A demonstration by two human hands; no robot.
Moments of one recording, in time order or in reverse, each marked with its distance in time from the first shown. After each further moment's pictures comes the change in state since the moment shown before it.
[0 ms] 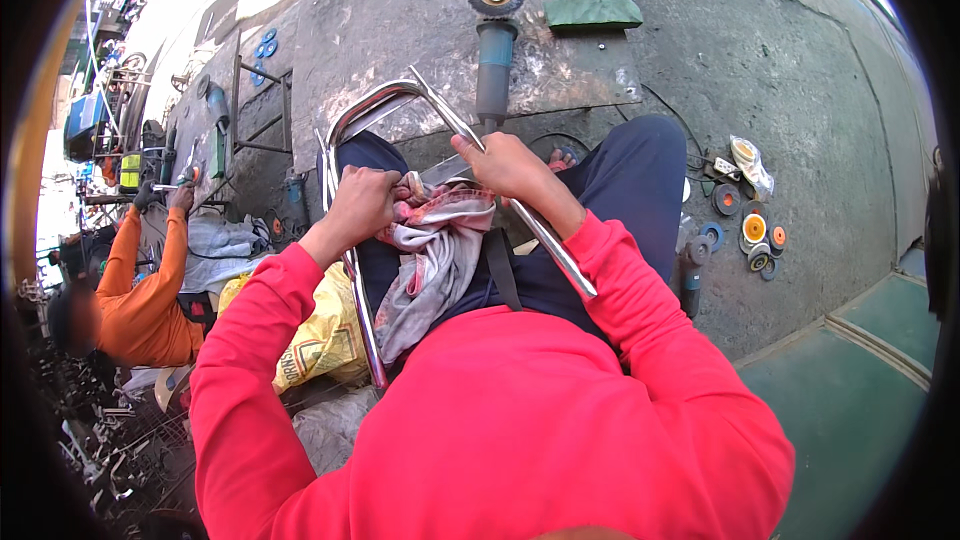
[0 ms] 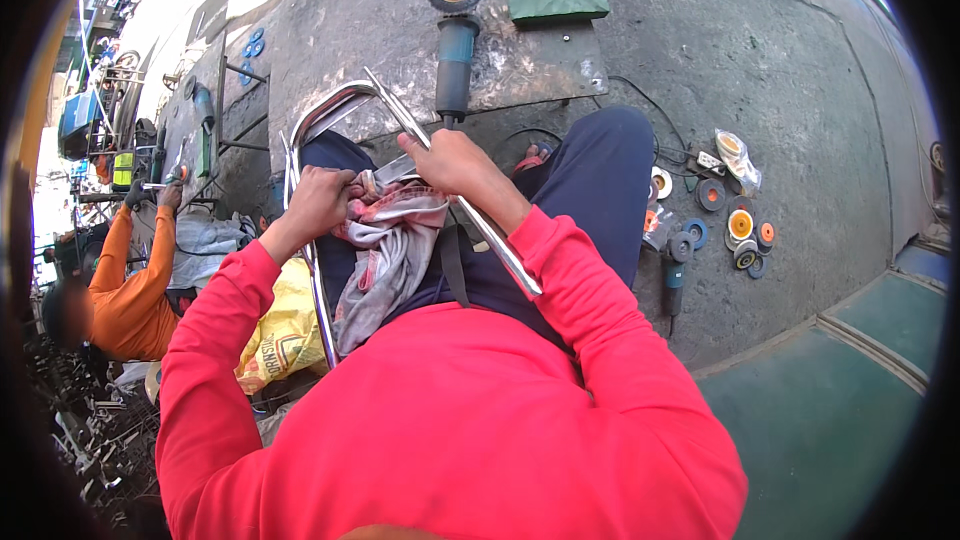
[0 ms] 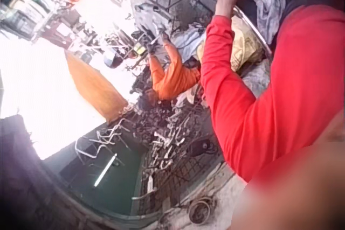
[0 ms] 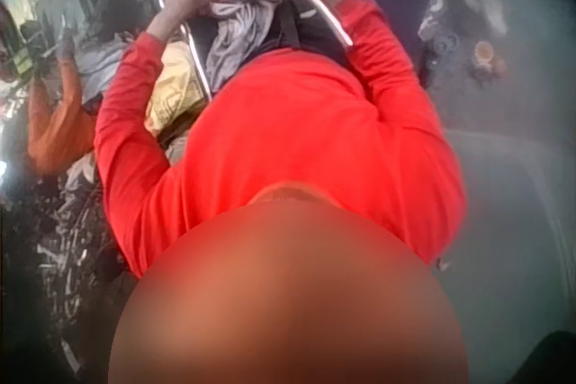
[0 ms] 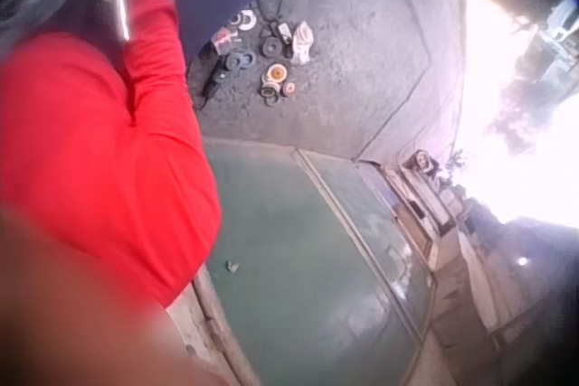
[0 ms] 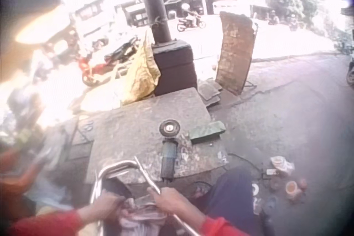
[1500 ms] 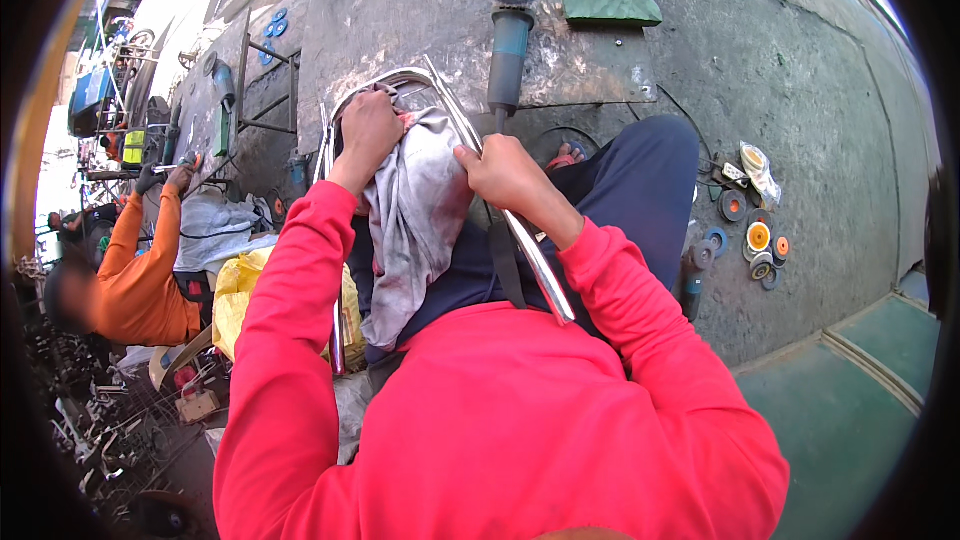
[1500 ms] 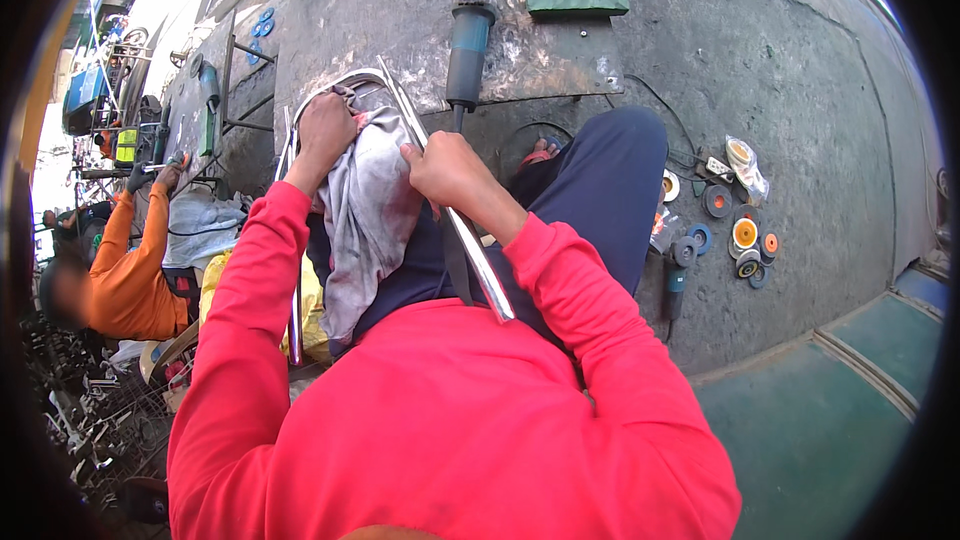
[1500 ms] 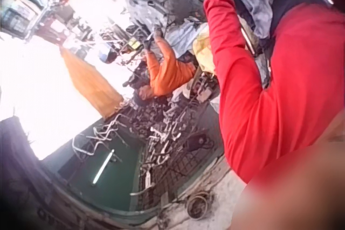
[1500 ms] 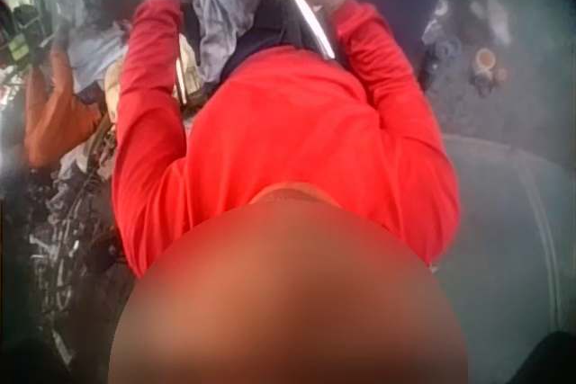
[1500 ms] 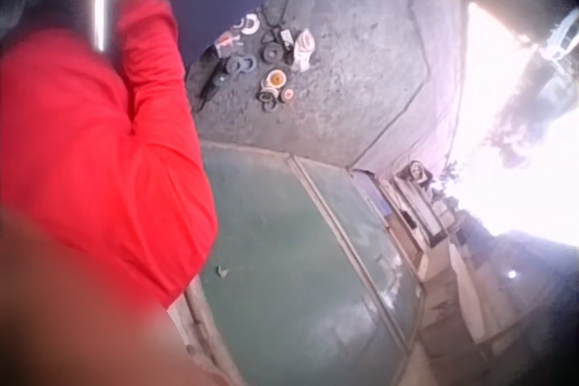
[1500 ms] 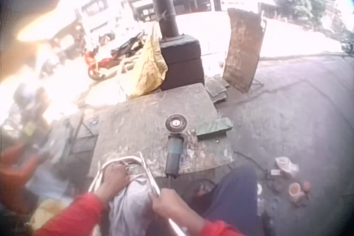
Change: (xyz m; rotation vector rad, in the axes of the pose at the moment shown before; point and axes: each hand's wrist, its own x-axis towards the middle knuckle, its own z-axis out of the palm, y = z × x) left_hand 0.070 -0.024 0.012 0.157 0.310 -0.303; right_hand -0.029 -0.023 0.010 -0.072 0.076 -0.121
